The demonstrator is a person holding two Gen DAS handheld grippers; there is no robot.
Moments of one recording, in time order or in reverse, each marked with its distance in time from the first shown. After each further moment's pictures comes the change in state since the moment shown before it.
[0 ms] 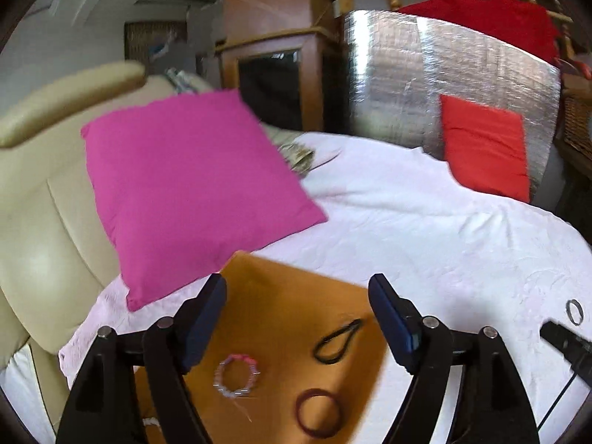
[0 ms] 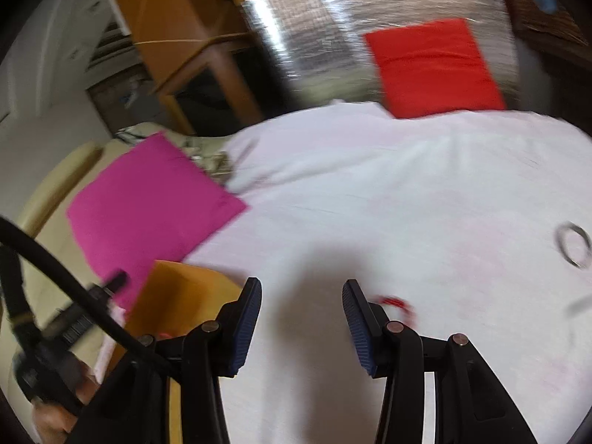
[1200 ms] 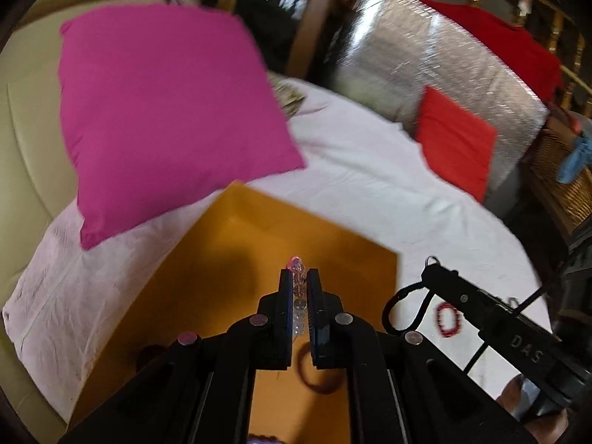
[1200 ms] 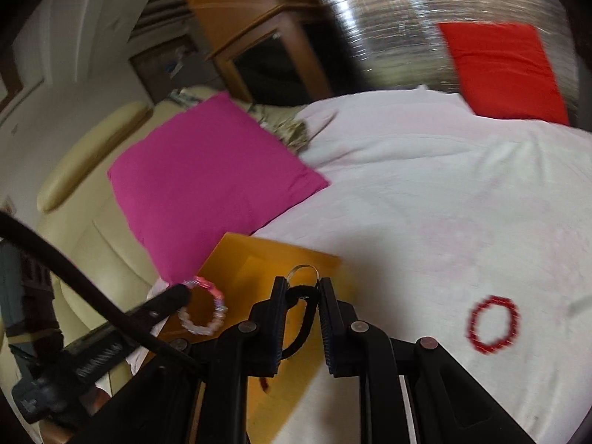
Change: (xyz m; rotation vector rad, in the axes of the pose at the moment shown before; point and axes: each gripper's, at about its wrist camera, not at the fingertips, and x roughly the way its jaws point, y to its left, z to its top) left arm 0.047 0.084 -0.028 -0.205 0.254 -0.271; right arm 0.058 0.137 0.001 -0.176 0.107 0.208
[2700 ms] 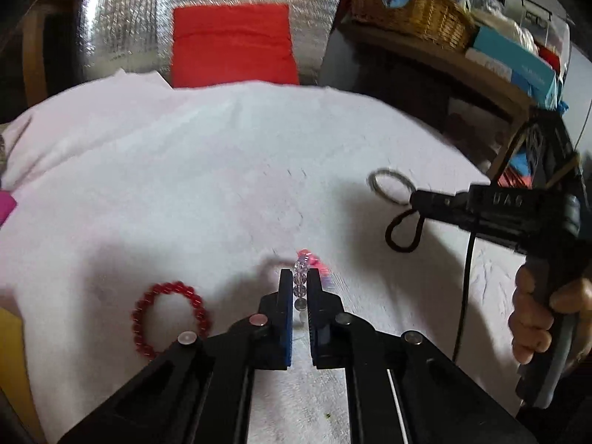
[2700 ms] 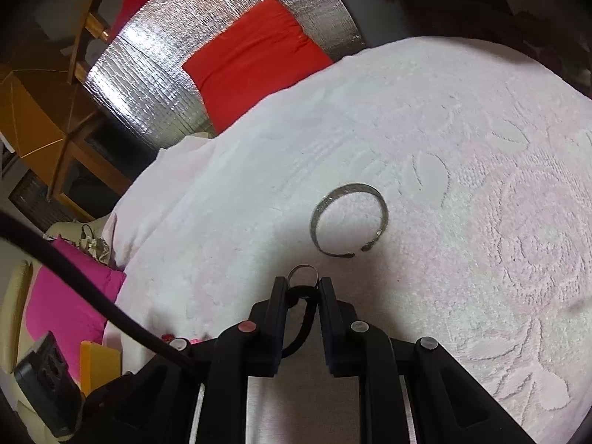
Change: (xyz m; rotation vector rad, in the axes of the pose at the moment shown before) left arm 0.088 -0.302 -0.097 0.607 0.146 -0.423; right arm -0.159 -0.334 -0.065 0.563 -0.155 -0.336
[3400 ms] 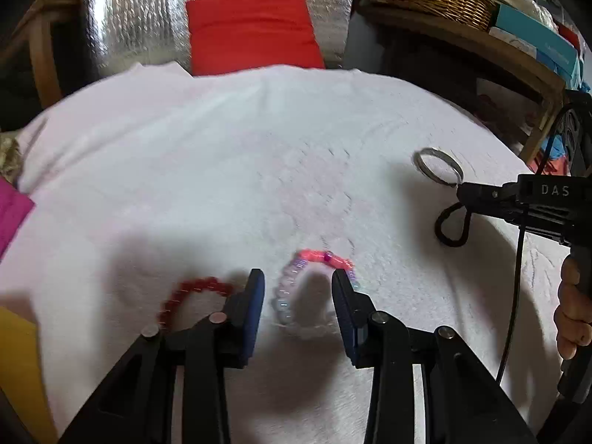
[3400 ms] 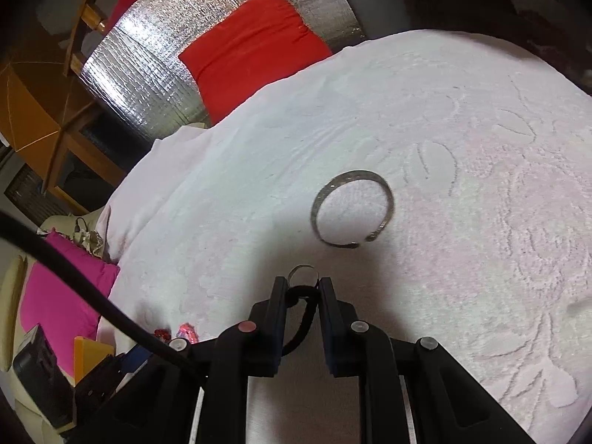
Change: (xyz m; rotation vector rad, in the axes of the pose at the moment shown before) left arm 0.031 0.014 -0.005 0.033 0.076 0.101; right arm 0.011 -0.005 -0.004 0.004 0.042 -0.035
